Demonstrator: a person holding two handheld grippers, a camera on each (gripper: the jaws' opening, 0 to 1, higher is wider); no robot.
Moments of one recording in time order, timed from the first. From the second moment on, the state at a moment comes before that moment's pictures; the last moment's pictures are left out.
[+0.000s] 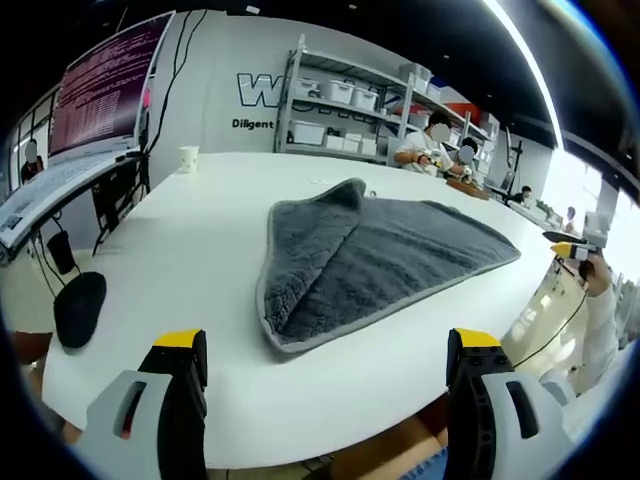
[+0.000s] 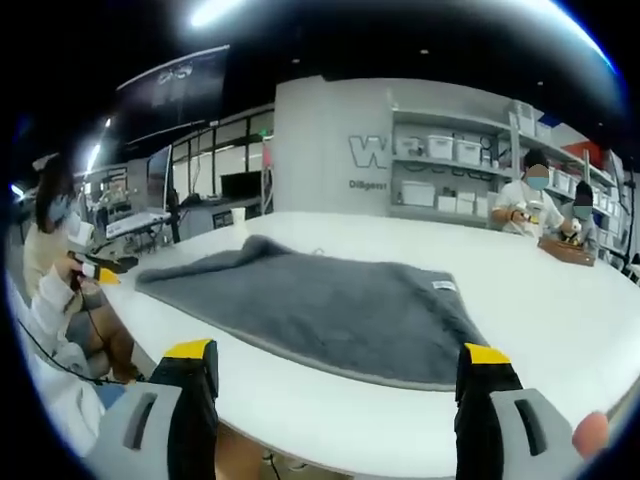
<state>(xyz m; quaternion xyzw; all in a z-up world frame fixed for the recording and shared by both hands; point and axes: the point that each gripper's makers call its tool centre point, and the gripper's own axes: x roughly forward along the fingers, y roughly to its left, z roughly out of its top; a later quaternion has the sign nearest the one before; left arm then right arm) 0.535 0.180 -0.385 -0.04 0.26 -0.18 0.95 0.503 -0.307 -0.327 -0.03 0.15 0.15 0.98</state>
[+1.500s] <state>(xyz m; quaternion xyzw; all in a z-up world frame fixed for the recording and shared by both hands) 0.786 0.139 -0.410 -0.01 0.28 -0.34 0.90 0.538 -0.267 -0.363 -0.01 0.22 0.15 0.96</state>
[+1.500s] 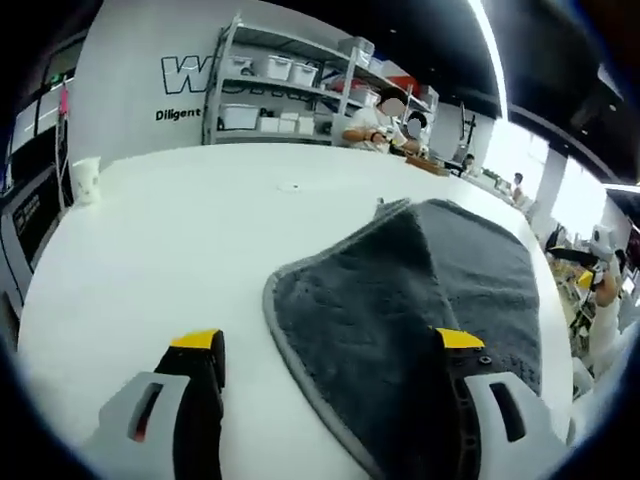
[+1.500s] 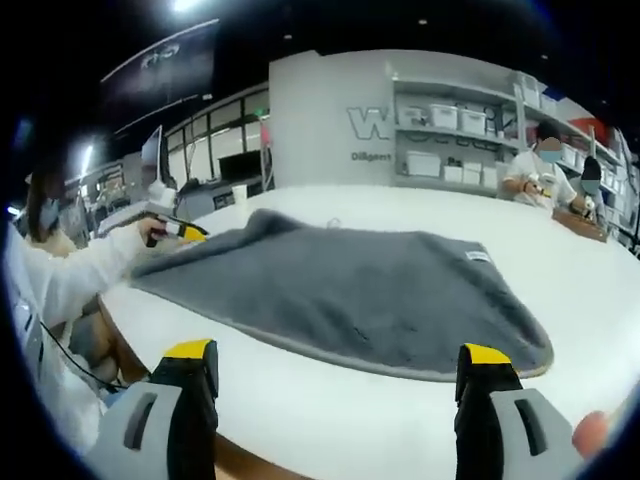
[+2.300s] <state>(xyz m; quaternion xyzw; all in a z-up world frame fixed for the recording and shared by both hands) 0.816 0.142 -0.412 -0.04 0.24 -0.33 0.92 0.547 -0.251 -0.371 -0.02 0.24 0.17 0.95</state>
